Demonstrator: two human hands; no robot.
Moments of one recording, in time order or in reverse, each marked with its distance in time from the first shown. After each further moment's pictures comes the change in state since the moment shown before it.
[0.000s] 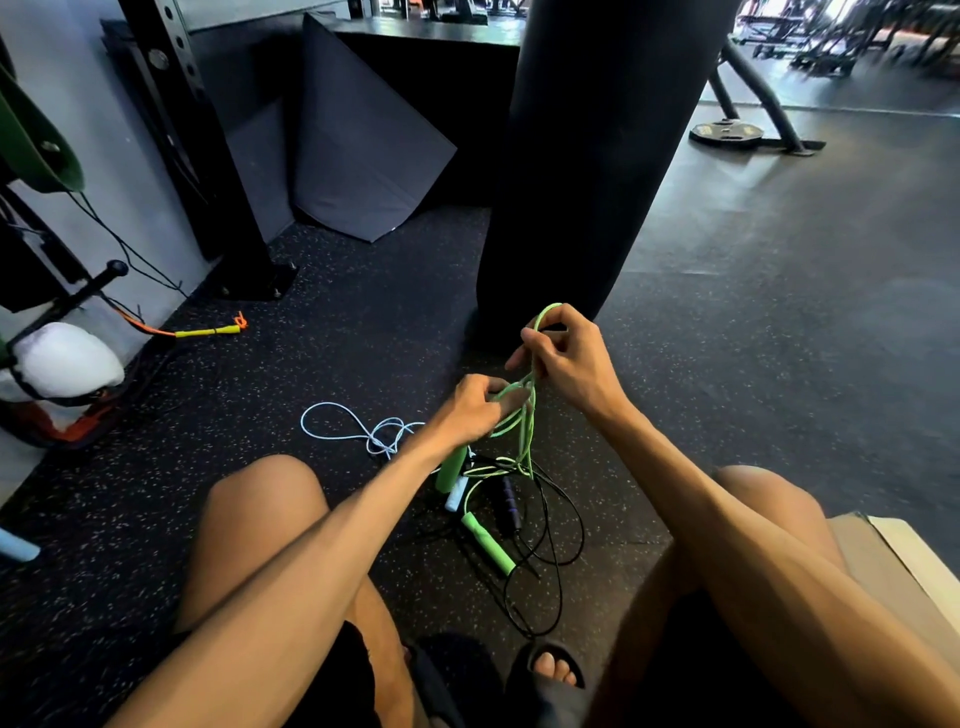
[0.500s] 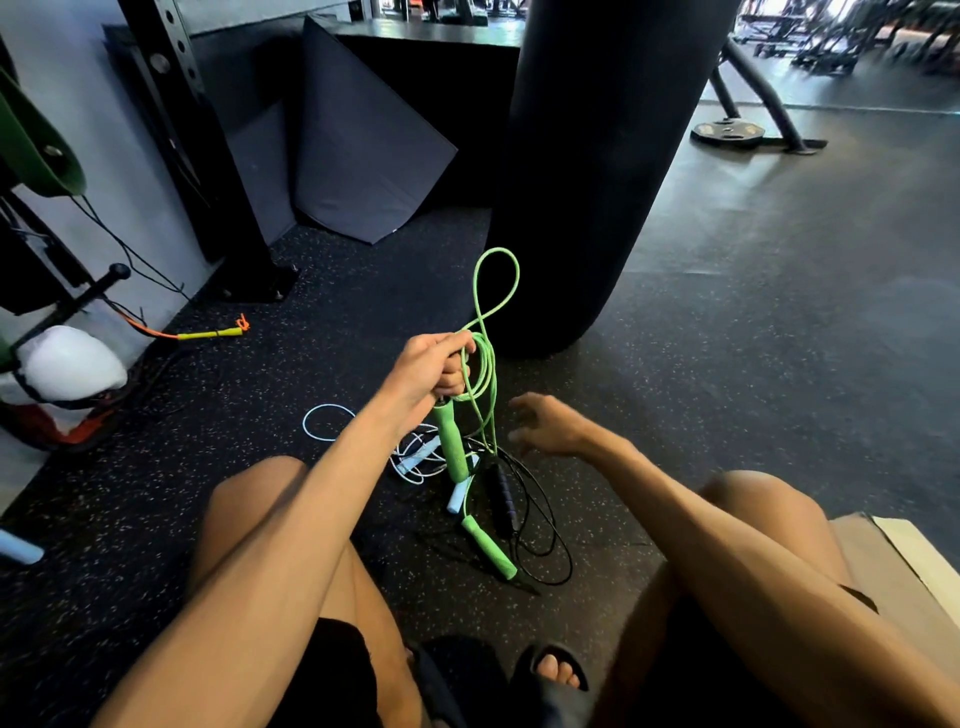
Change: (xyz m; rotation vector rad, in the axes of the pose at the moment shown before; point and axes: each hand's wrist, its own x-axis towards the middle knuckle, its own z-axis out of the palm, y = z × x) left_hand 0.004 0.014 -0.049 -0.751 0.084 -0.073; right_hand -0.009 0.072 0.017 -0.486 -0.504 0.363
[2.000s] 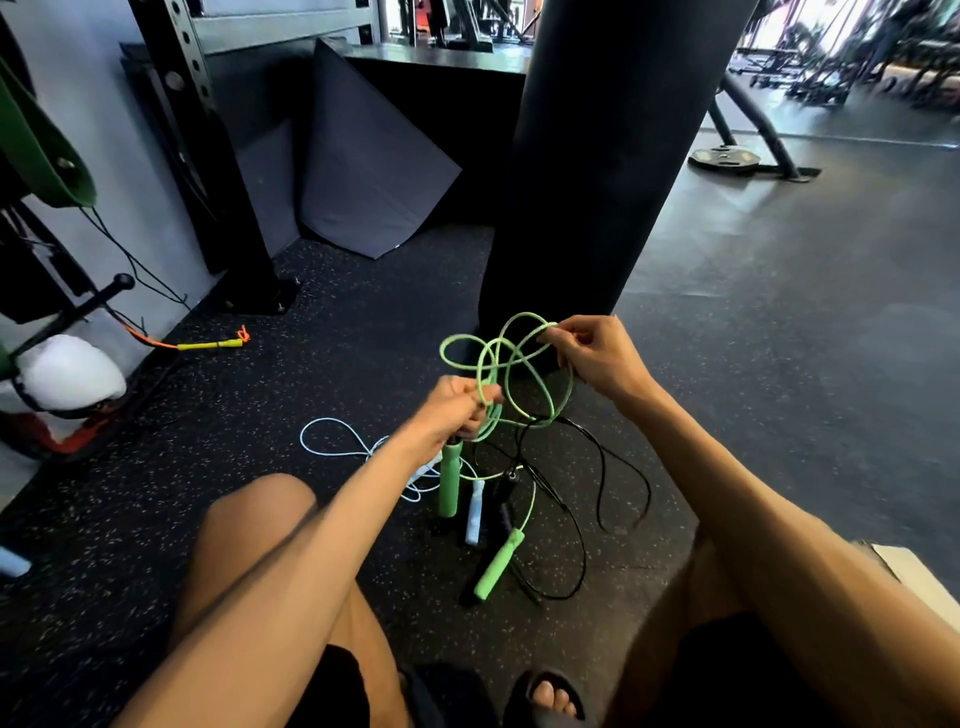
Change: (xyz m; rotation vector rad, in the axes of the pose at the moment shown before) left_hand 0.000 -0.022 0.015 0.247 0.004 -0.126; right_hand -0.020 -0.046 -0.087 0.264 0.533 -0.199
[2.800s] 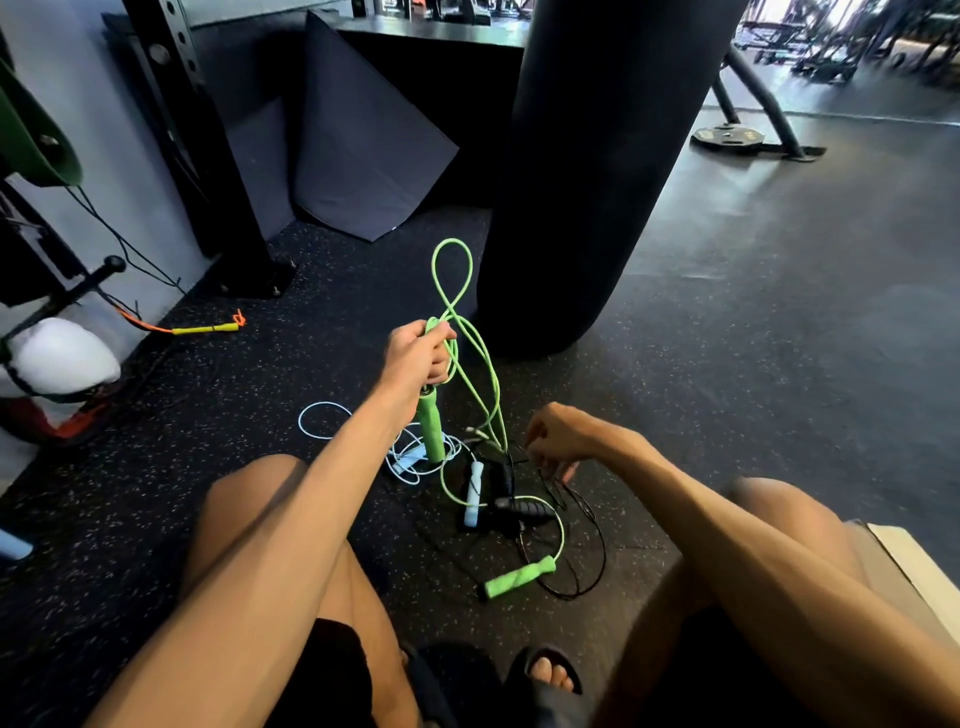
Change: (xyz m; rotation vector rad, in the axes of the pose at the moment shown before) left_hand 0.000 0.020 -0.027 -0.179 0.254 0.174; right_hand -0.036 0.066 0.060 -0.399 -0.673 0.390
